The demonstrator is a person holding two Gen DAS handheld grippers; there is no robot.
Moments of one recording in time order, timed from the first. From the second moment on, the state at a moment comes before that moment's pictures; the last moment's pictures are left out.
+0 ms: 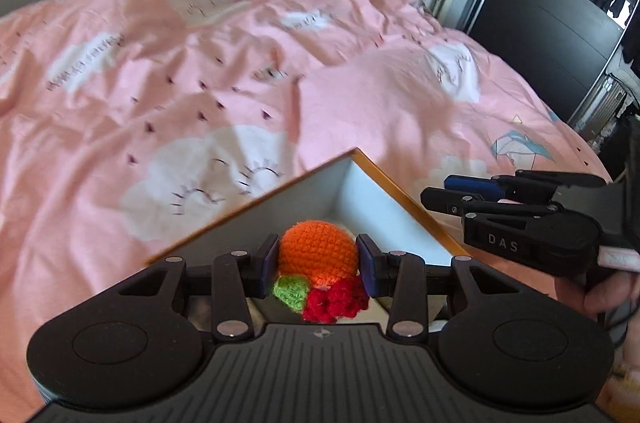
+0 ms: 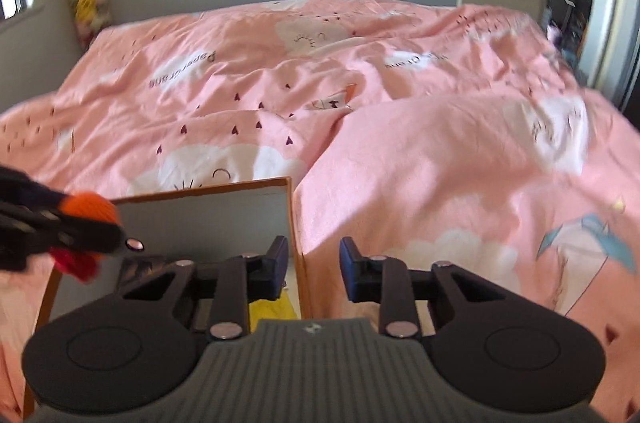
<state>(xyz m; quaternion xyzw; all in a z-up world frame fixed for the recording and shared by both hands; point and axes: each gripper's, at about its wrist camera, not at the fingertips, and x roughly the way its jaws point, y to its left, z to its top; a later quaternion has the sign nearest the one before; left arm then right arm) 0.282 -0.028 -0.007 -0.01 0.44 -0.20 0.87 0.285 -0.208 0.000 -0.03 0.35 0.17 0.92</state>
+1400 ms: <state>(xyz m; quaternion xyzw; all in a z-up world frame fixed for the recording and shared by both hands) 0.288 -0.075 -0.020 0.07 0.41 -0.16 0.89 0.256 -0.224 0.004 0.00 0.31 0.17 0.93</state>
